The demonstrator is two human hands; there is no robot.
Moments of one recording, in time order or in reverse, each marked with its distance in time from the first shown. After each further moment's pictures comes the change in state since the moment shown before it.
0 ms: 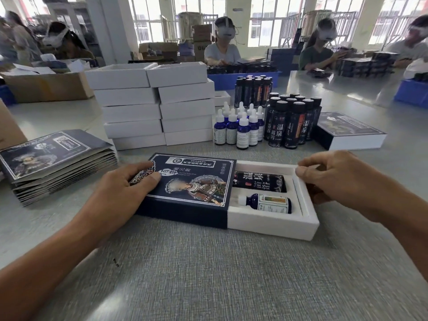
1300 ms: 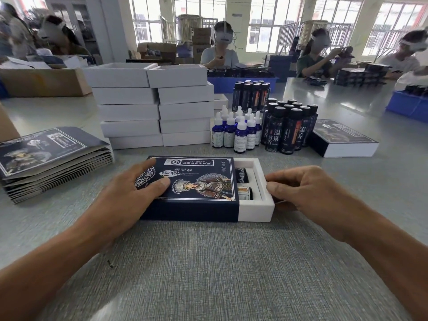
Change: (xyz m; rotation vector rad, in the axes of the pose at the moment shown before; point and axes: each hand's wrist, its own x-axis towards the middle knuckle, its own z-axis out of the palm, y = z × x) left_hand -0.010 0.015 0.010 0.010 -0.038 -0.065; right_hand -0.009 -0.006 0.034 0.168 -0.121 -0.047
